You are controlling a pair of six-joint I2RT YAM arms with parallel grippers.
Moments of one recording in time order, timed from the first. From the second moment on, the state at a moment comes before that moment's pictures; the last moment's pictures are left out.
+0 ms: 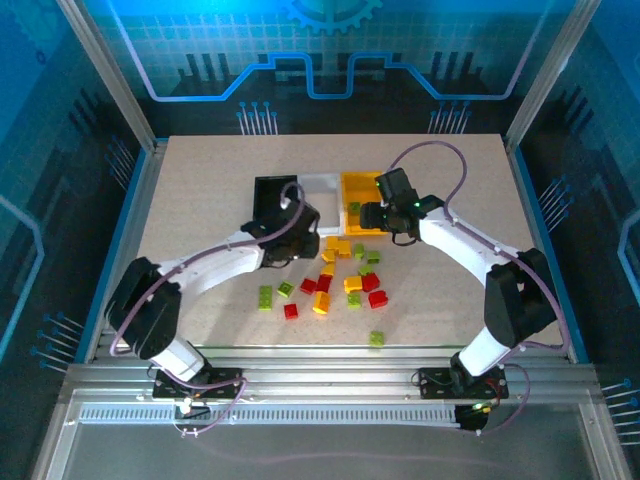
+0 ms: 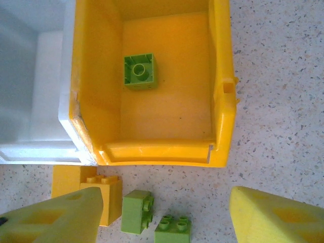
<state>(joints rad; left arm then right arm) -0.64 1.57 1.11 -0.51 -0.20 -0.59 0.45 1.61 1.19 -0.54 0.11 0.46</state>
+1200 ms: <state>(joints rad) -0.45 1.39 1.18 -0.50 -0.17 -0.75 0.89 1.59 1.13 -0.64 -0.01 0.35</state>
